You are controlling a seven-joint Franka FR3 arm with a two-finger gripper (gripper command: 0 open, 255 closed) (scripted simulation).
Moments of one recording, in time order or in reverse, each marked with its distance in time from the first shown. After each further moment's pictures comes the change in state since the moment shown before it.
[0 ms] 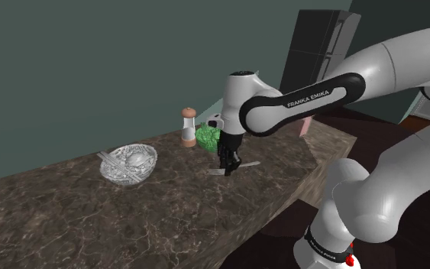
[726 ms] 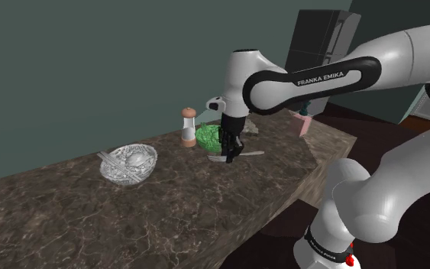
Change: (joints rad) arm 0.001 -0.049 0.013 0.116 0.003 -0.165 0.007
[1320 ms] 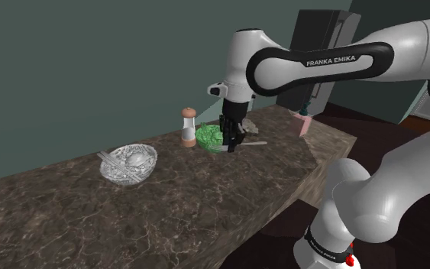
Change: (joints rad) arm 0.002 -0.019 0.009 0.103 0.004 -0.122 0.005
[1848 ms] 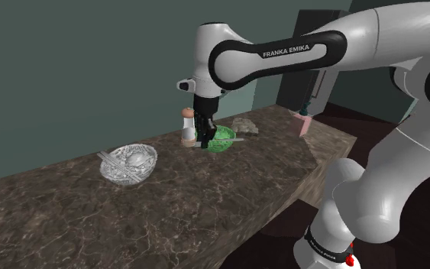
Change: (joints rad) arm 0.043 0.264 0.023 0.234 0.045 0.029 0.035
